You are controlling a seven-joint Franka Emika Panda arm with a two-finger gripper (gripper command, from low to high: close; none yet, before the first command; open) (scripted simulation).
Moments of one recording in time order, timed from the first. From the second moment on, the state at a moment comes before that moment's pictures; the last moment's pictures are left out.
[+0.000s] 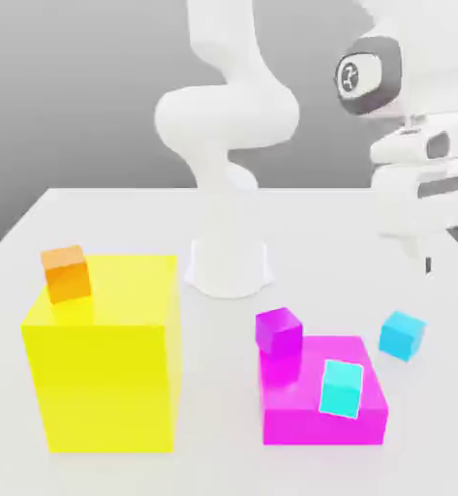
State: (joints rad) arm 0.35 -0.17 0.39 -2.74 0.03 2.74 0.82
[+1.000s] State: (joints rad) arm 0.57 -0.04 0.29 -2.86 -0.02 2.81 0.84
